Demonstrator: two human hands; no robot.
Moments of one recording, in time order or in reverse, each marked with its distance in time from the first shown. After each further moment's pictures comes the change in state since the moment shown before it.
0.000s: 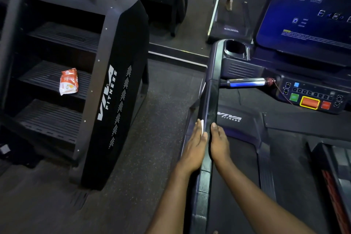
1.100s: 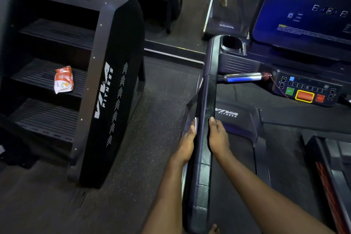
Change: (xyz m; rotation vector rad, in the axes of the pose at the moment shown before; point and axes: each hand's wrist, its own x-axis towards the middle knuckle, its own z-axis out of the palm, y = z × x) left_hand 0.020 -0.049 -0.005 -0.280 -0.015 -0.114; right_hand -0.002 -0.007 -0.005 -0.079 -0.010 -0.039
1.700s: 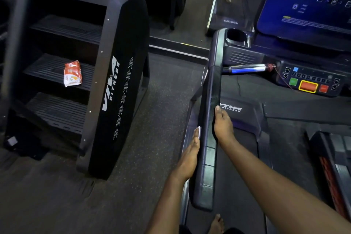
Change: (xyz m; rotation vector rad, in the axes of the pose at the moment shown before) left_hand -0.095 -0.019 0.005 0.011 -0.036 0.036; right_hand -0.014 -0.007 0.000 0.017 0.021 0.043
